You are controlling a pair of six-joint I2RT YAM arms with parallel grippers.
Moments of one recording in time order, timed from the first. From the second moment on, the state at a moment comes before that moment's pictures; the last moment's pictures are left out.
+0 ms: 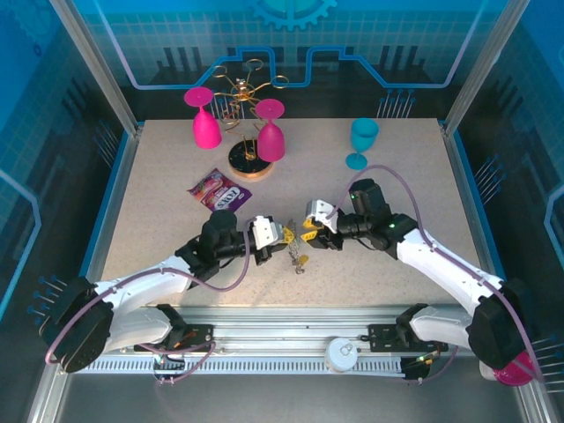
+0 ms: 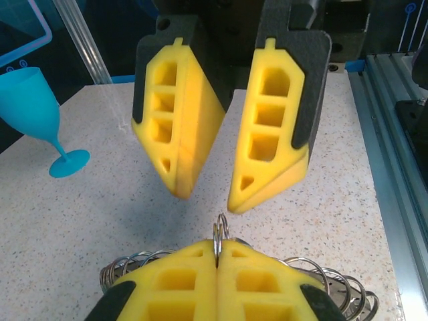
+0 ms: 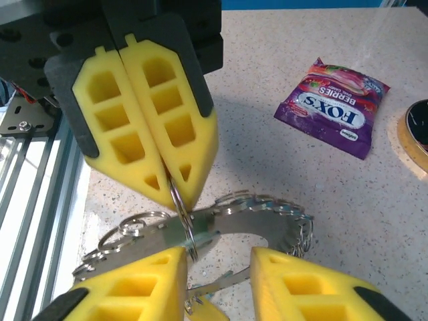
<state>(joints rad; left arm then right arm) -0.68 1.15 0.49 0.40 0.50 0.32 0.53 1.18 0.79 -0.28 -0.70 -0.54</state>
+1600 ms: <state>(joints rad) -0.68 1.26 0.42 0.84 0.50 0.06 0.49 1.15 0.67 0.07 -0.85 -0.34</state>
